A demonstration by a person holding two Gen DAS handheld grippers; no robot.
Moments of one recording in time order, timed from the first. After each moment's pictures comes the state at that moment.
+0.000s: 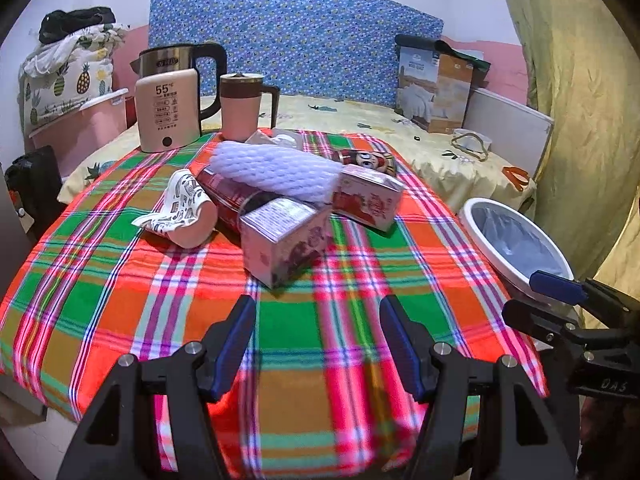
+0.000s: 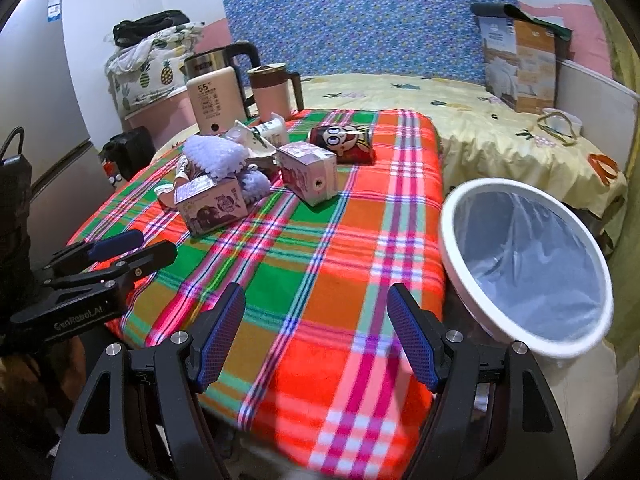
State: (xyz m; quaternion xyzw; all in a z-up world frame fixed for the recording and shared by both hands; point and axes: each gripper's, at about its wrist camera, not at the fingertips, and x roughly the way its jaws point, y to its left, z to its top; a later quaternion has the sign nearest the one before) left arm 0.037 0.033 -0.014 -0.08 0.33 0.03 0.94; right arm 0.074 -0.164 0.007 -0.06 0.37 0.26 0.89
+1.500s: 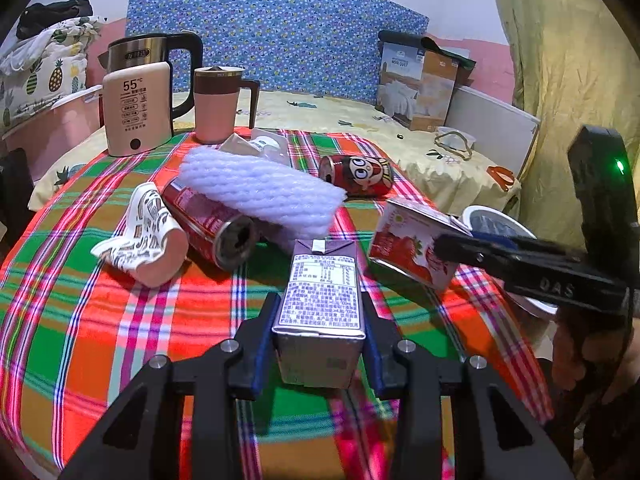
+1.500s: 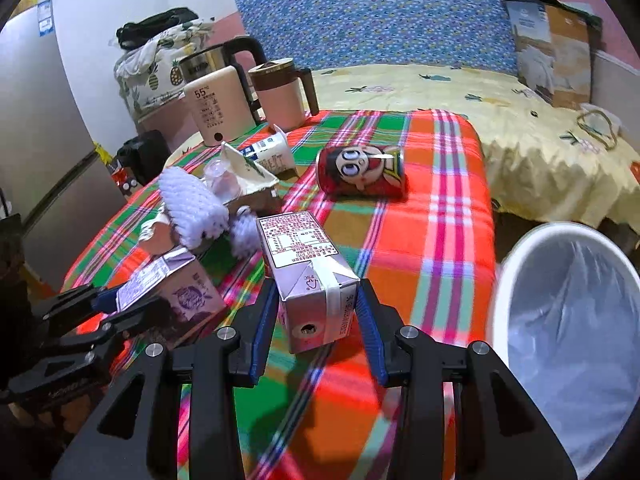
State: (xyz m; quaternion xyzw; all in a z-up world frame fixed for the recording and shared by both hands) left arm 0.071 0.047 -0.015 -0.09 0.33 -0.02 0.94; right arm 0.143 -0.147 0.008 -0.04 0.39 0.30 0.87
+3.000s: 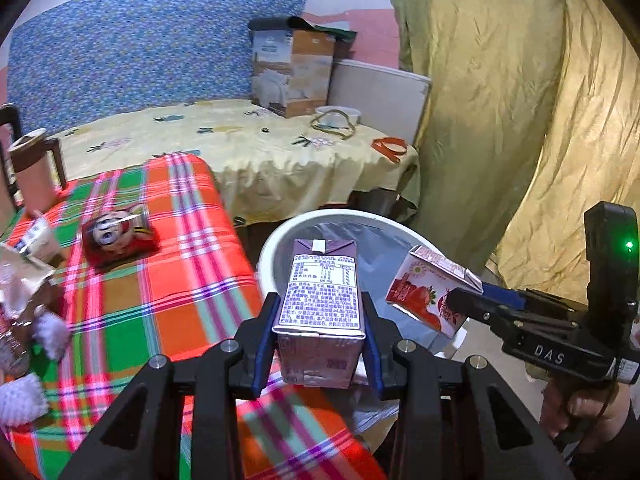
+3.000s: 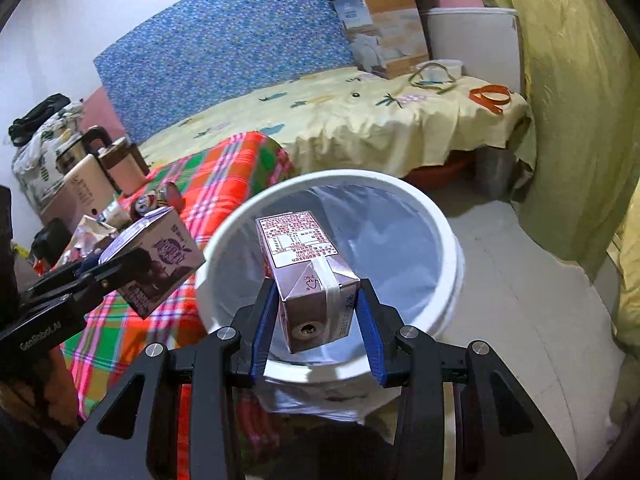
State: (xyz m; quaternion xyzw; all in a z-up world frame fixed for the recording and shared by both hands) left arm 0.146 -0.135 0.016 -0.03 0.33 -0.21 0.92; right arm 0.123 -0.313 0.009 0.06 0.37 0.08 0.92
